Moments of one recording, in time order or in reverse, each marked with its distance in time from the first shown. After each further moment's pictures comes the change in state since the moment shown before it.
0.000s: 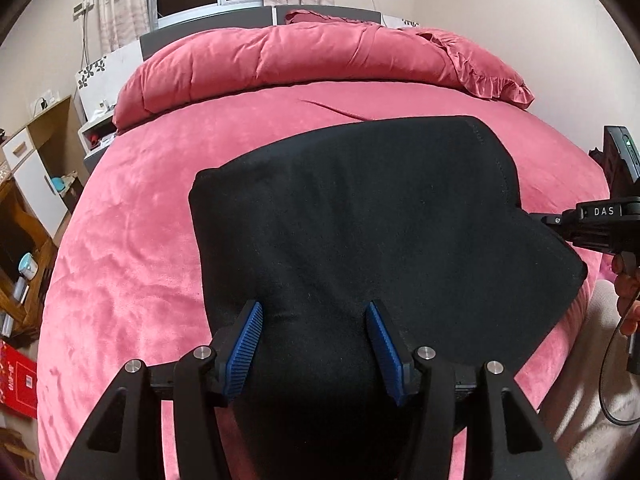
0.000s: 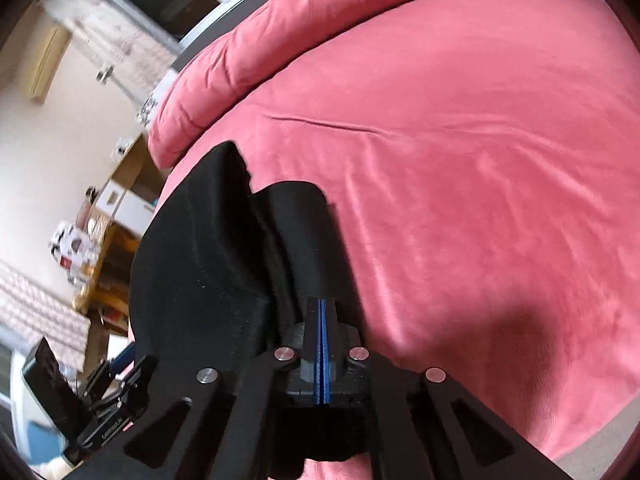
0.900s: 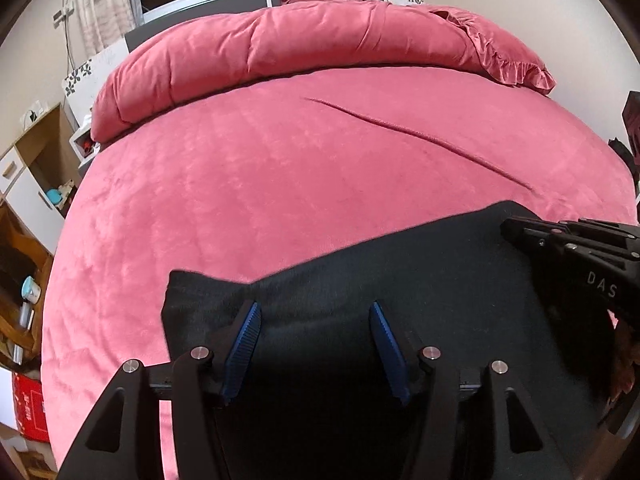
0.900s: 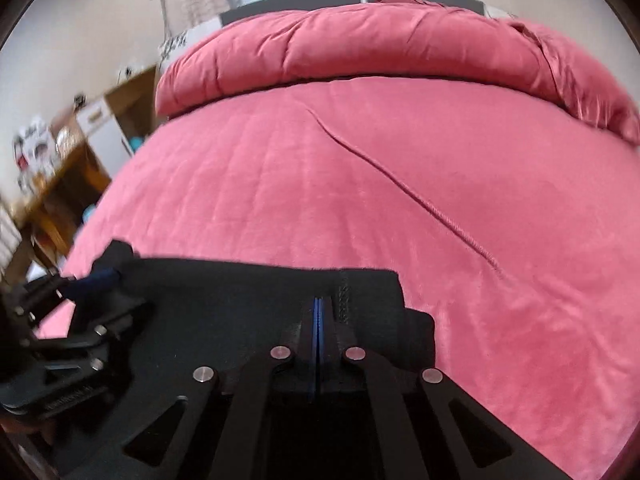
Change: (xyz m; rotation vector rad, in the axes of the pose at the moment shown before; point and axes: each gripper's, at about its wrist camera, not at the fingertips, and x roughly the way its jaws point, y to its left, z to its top) left arm 0.087 0.007 0.091 0.046 0.071 0.045; right arm 0.086 0.095 0.045 -0.409 -0.043 -0.218
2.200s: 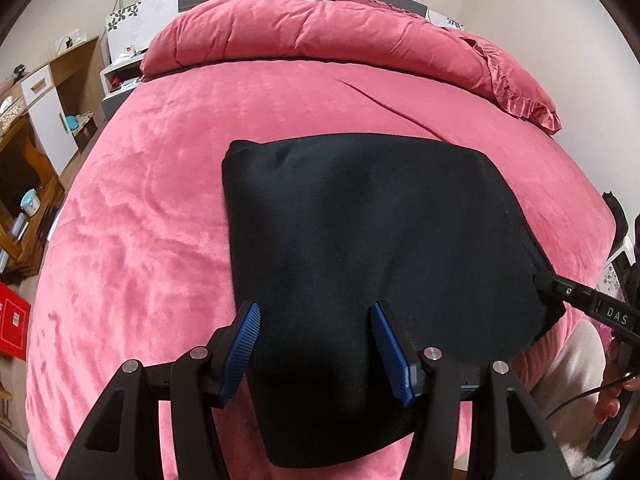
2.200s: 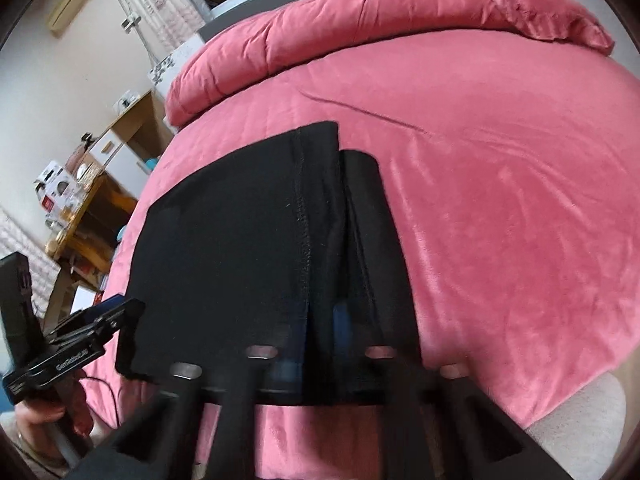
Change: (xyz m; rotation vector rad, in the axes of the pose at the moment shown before) left arm -0.095 0.011 -0.095 -0.229 0.041 -0.066; right arm -0.085 -0.021 -0.088 0.178 0.068 0.121
